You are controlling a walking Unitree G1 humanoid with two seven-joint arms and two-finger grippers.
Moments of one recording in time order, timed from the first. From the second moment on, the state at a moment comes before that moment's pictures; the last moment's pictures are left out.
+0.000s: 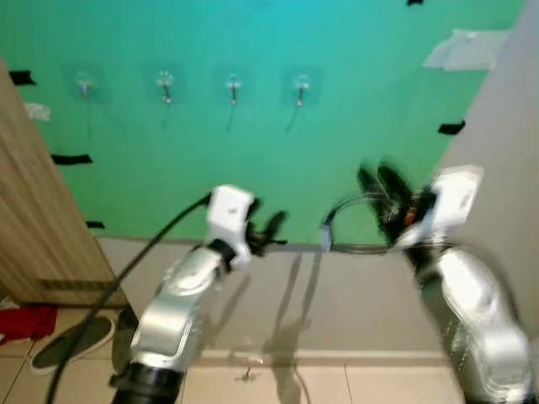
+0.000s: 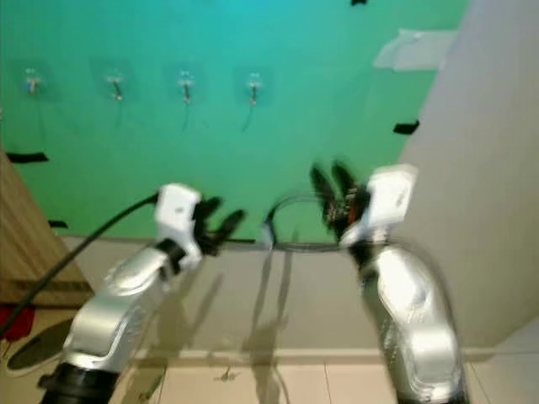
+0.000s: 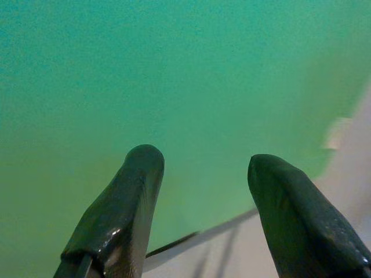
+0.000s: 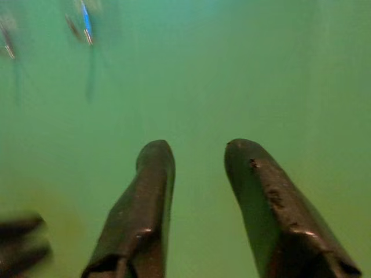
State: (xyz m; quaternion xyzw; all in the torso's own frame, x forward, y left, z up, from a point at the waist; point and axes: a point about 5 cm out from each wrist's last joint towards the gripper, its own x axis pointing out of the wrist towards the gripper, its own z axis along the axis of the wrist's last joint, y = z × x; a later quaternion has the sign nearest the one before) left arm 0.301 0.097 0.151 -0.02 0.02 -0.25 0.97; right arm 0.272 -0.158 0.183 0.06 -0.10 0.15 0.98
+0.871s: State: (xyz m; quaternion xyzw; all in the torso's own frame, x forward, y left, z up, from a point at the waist) left arm 0.293 0.097 0.136 -0.03 0.00 -0.24 0.97; right arm 0.256 -0.181 0.108 -0.01 0.01 0.04 1.00
